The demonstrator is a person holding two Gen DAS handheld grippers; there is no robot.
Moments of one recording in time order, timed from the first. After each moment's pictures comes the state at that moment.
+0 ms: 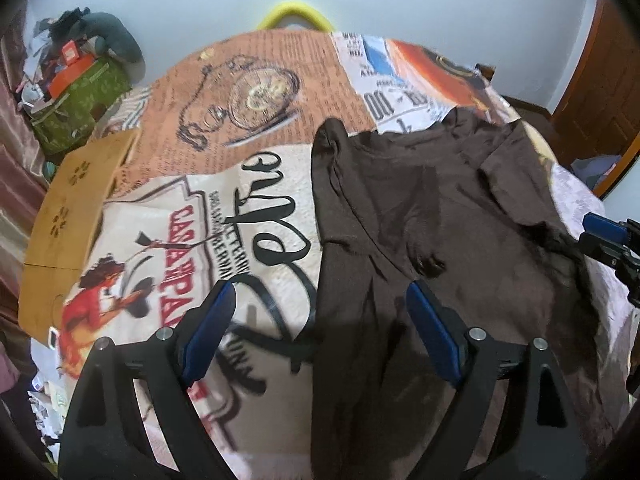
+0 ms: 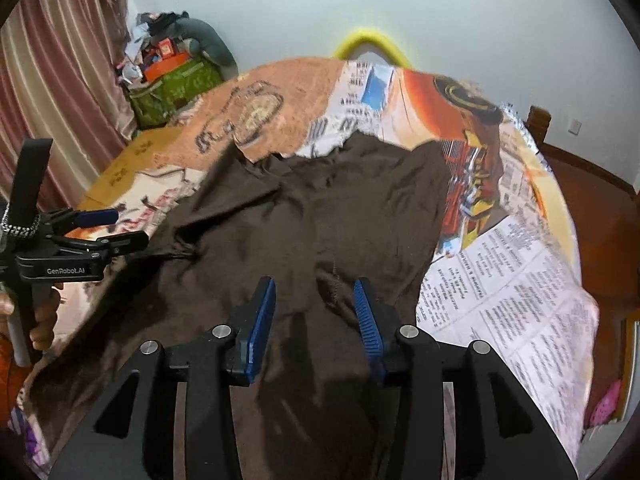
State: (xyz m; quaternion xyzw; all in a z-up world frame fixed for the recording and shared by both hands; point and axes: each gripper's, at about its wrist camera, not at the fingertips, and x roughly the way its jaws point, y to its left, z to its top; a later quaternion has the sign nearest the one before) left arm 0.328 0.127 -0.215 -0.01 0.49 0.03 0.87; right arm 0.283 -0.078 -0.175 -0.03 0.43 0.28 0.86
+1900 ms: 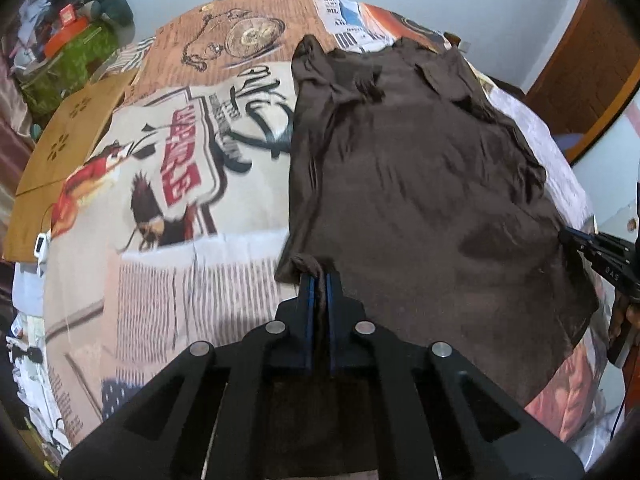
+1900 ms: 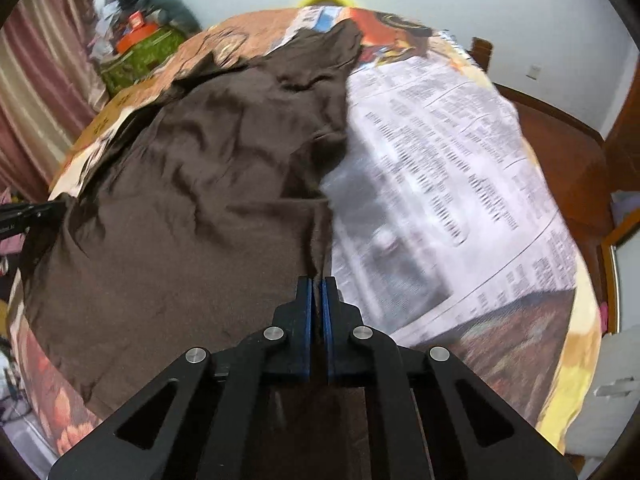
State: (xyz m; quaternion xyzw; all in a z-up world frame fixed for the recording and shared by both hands) left arm 0.190 0.115 -0.231 -0.05 0.53 -0.01 0.85; right arm 0.175 -0.157 -0.230 -0.03 0.49 0.21 0.84
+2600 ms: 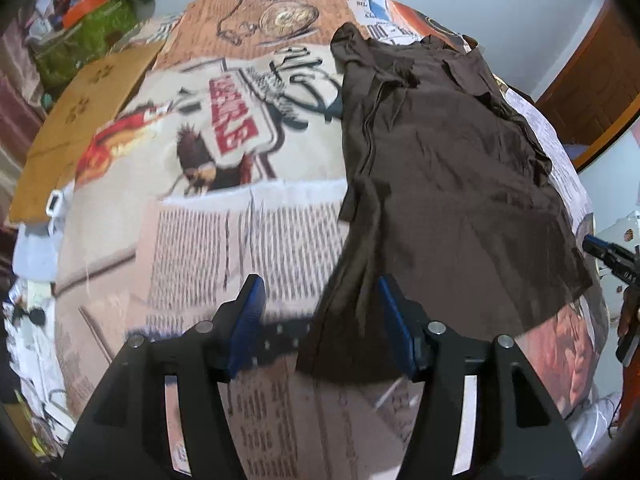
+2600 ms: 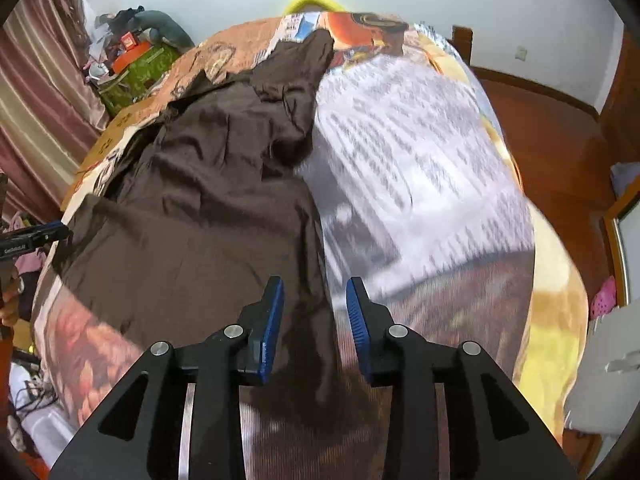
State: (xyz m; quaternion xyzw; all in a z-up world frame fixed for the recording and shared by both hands) left arm 0.141 0.153 -0.233 -0.09 0.55 0.00 0.83; right arm 0.144 -0.193 -0.214 0.00 0.51 0.21 0.83
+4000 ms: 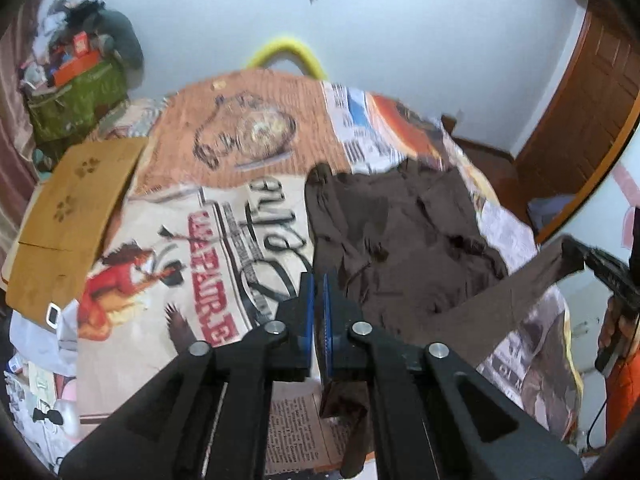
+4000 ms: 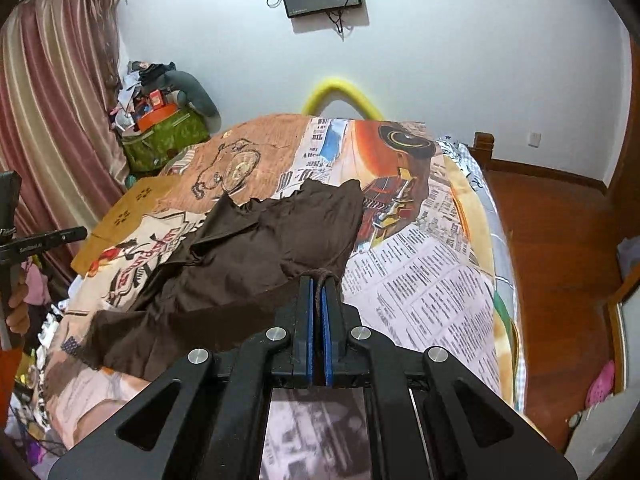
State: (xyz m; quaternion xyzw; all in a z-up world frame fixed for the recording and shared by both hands) left arm 0.250 0.154 -0.146 -0.08 0.45 -0.02 0.89; right arm 0.235 -0.154 -0.126 0.00 0.37 0.24 0.90
